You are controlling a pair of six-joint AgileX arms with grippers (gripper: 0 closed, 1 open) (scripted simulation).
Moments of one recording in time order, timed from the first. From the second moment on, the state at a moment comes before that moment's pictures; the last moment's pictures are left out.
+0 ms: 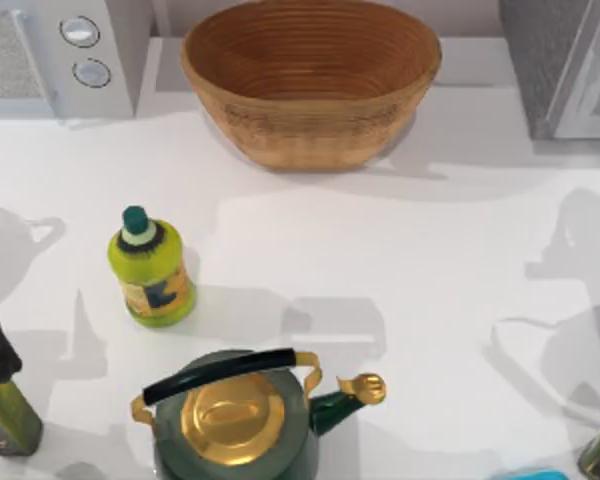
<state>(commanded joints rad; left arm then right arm) 0.00 0.00 0.00 0.00 0.00 0.00 0.34 0.59 1.22 -0.47 0.37 -0.02</state>
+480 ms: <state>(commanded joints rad) 0.00 0.00 0.00 0.00 0.00 0.00 0.23 0.33 0.78 -0.26 0.23 -0.02</state>
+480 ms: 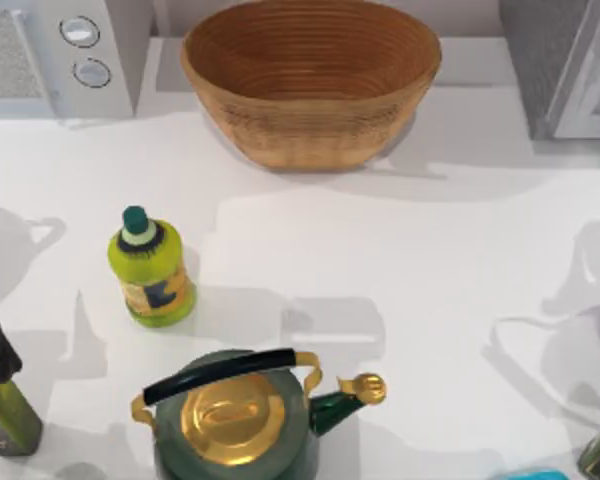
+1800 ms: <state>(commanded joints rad) 0.00 0.00 0.00 0.00 0.00 0.00 0.01 0.01 0.00 0.00 0.00 0.00</state>
